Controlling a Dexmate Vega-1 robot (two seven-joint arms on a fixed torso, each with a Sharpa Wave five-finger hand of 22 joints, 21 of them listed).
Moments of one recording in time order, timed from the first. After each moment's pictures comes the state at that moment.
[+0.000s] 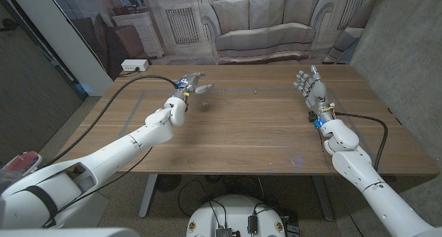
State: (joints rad) left arm 0.58 0.66 0.81 -1.55 0.48 0.40 0.30; left_hand 0.44 -0.01 0.25 -0.03 0.40 0.24 -0.04 0.24 0.19 0.24 -0.11 0.24 0.19 0.14 -0.04 0.21 0.18 0.01 -0.03 0.35 0.17; right arm -1.08 -0.46 -0.13 -1.56 0.59 0.30 0.05; right_hand 0.11 -0.03 0.22 -0.02 0.23 0.18 0.03 0.21 0.19 0.19 0.10 0.26 0.18 0.11 0.04 0.20 0.18 0.11 -0.04 0.43 0.17
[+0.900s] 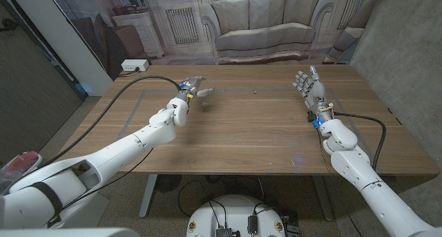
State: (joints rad) left arm 0.55 0.63 0.85 -1.50 0.51 0.43 0.26; left_hand 0.45 -0.02 0.24 -0.04 0.40 0.25 -0.05 0.23 0.19 0.24 -0.11 0.23 0.19 0.14 -0.04 0.20 0.18 0.01 -0.03 0.33 0.17; right arm -1.07 -0.45 -0.14 -1.54 0.59 0.30 0.05; right_hand 0.11 -0.03 0.21 -0.02 0.23 0.18 0.03 0.21 0.19 0.19 0.10 0.25 0.18 0.12 0.04 0.20 0.18 0.12 -0.03 0.41 0.17
